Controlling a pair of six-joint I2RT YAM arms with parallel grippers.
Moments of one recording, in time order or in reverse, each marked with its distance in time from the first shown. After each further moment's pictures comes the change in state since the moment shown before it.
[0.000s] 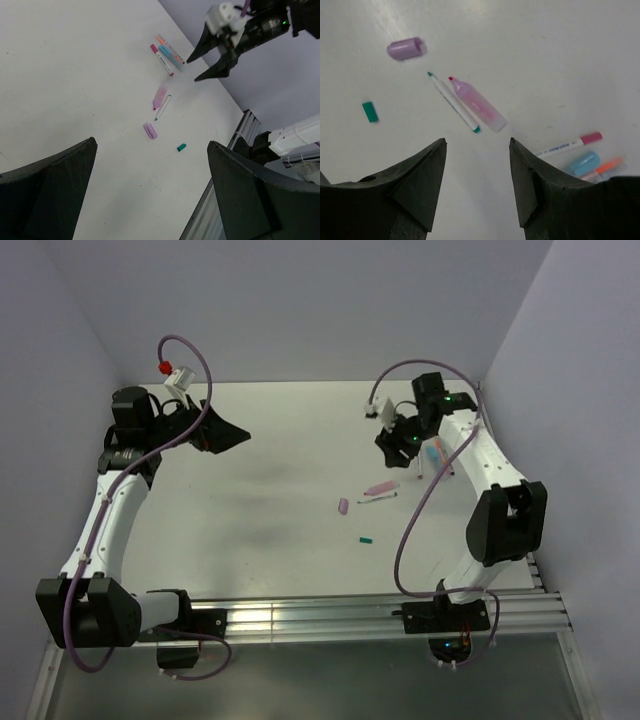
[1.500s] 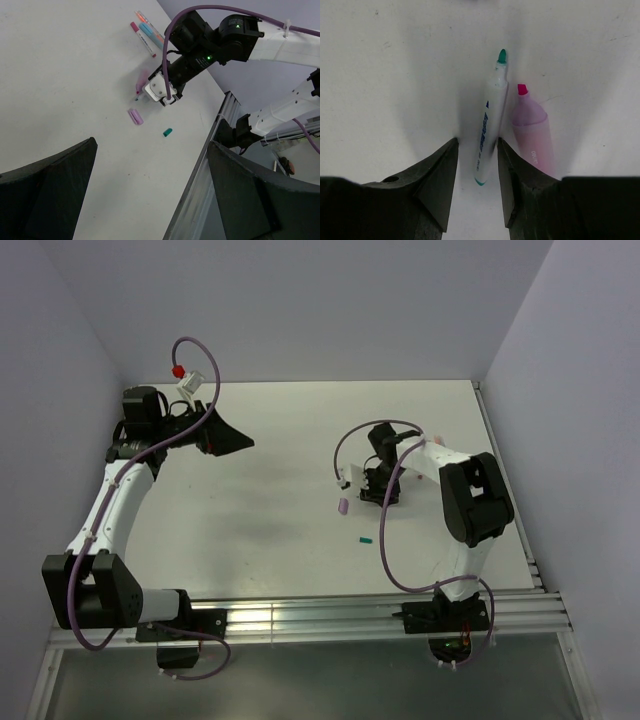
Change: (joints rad) left arm 0.000 0.101 0.006 -0.027 0.135 0.030; right arm 0.219 0.200 -0.341 0.179 0.243 -0.406
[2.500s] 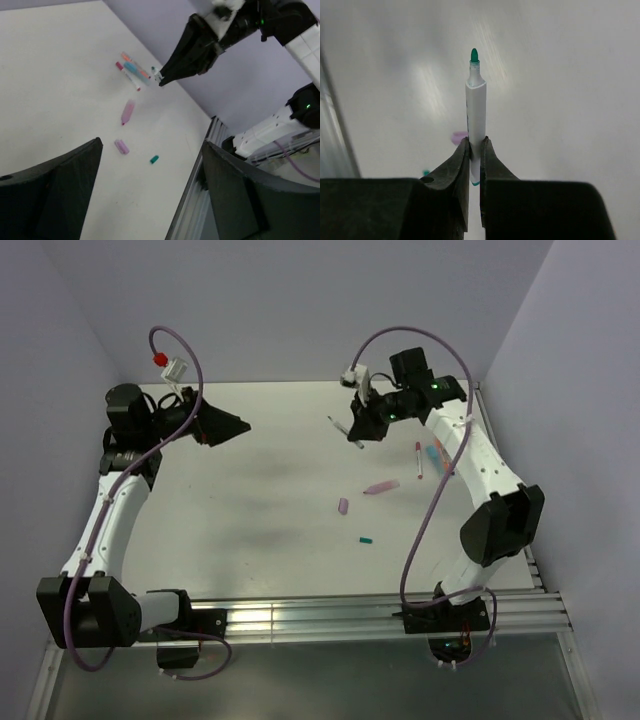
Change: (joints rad) left arm 0.000 -0.084 -0.005 0.209 -0.003 -0.195; right arm -0.033 -0.137 0.484 -0.156 -0.377 0.500
